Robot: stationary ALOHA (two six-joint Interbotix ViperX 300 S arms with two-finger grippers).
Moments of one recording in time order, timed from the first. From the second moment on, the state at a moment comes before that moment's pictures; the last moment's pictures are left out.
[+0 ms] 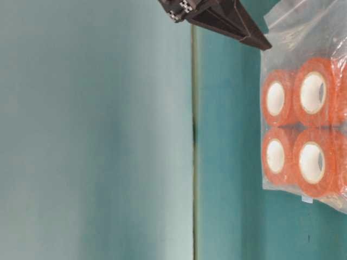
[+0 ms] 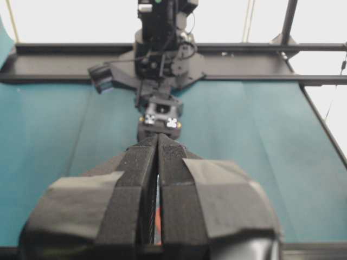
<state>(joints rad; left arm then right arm) -0.01 -0.89 1.02 0.01 -0.14 0.01 0.07 0.02 1.03 0.60 -0.40 1.00</state>
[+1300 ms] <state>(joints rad) 0.00 -0.88 1.02 0.01 -0.14 0.00 0.09 0.09 1.03 0.70 -0.30 1.04</state>
